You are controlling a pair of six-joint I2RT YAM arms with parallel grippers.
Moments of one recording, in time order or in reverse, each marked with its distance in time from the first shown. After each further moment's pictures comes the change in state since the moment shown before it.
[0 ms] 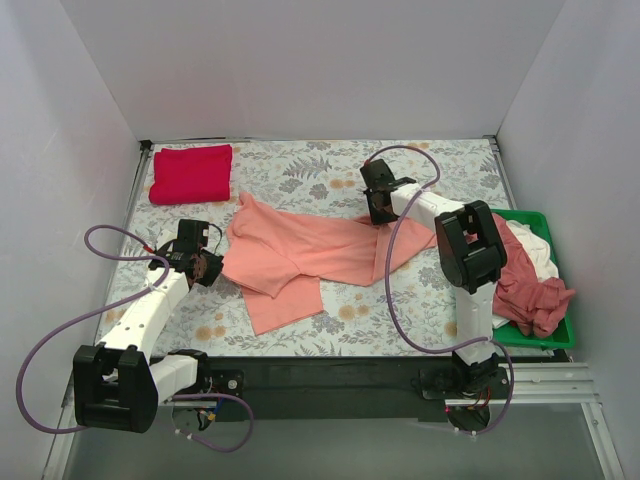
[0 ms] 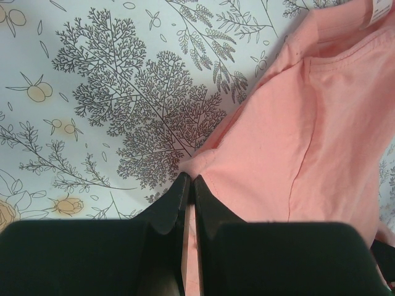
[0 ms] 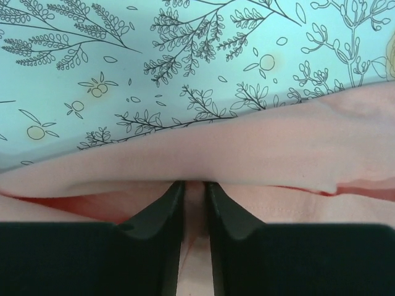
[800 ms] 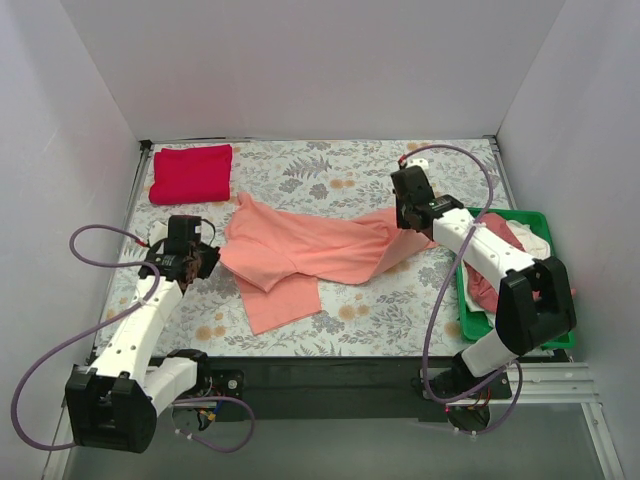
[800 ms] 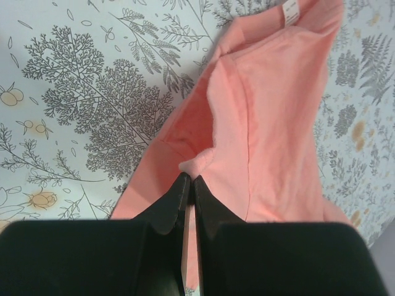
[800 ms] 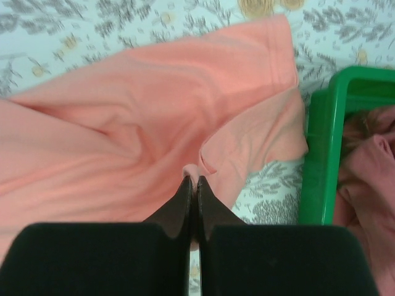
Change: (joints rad) left arm 0.000 -0.099 0.051 -0.016 0.016 0.000; right arm 0.006 -0.517 -0.315 0.008 0.121 0.074
